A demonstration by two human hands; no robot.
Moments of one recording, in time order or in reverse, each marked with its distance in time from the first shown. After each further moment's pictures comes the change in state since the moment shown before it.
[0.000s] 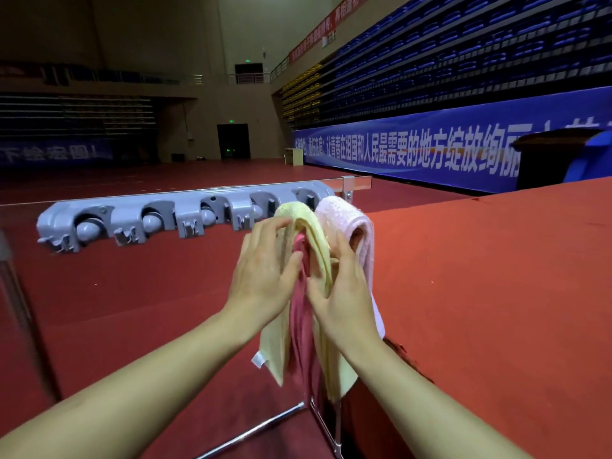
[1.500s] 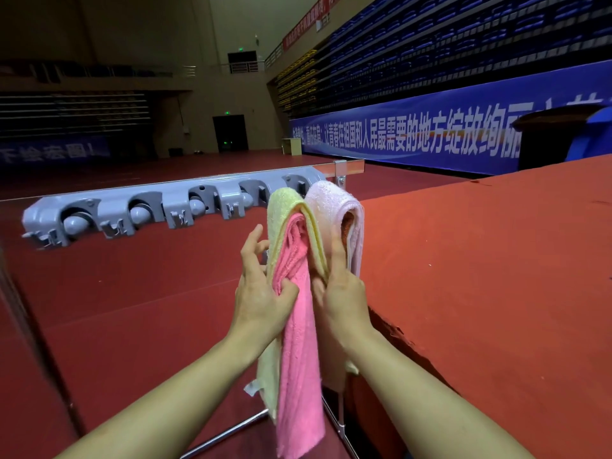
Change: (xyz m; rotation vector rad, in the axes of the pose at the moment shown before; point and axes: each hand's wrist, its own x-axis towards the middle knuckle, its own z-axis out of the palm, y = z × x) left_hand -0.050 -0.007 0.023 -0.164 -0.012 -0.258; right_hand -0.014 0.032 0.006 -0.120 -0.066 0.034
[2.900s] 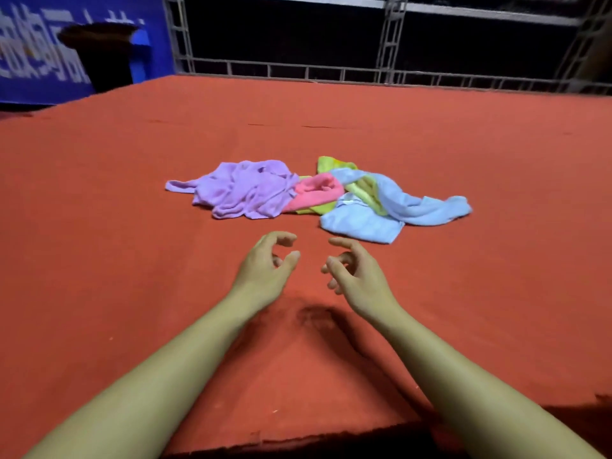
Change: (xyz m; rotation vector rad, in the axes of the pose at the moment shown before) left_hand -0.220 0.297 0.426 -0.726 -1.152 0.364; right_hand -0.282 0.141 -0.461 -0.268 0.704 0.783
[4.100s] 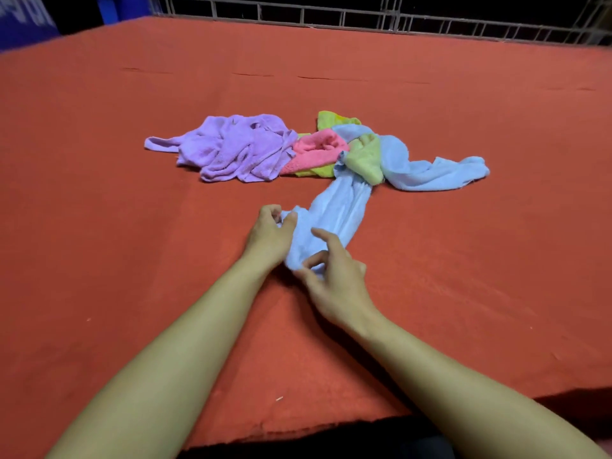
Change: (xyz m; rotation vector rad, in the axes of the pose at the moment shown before) left_hand 0.042 -0.045 0.048 -0.014 -0.016 -0.435; right_hand -0.014 0.032 0.052 -0.381 0.003 0.067
